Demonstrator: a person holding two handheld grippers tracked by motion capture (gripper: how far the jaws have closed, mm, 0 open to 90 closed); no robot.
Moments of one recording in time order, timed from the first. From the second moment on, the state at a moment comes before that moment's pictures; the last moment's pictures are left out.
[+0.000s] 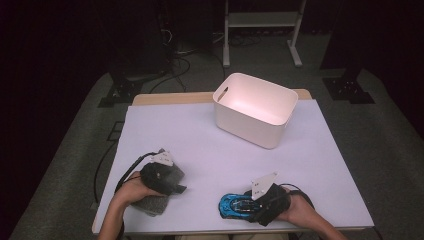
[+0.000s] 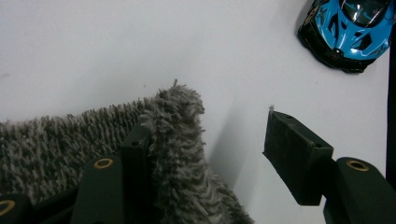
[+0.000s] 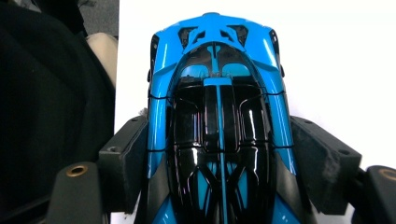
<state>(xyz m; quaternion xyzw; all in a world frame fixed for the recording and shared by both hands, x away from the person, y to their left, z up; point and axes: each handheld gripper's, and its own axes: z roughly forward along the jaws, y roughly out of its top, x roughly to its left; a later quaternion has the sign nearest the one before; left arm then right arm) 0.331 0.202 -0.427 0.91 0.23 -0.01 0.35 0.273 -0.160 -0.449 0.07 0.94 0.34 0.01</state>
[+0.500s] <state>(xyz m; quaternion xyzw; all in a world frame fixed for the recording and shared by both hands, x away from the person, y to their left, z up) 0.331 0.205 -0.424 0.90 0.23 0.00 0.36 0.302 -0.187 -0.441 0.10 0.93 0.35 0.01</state>
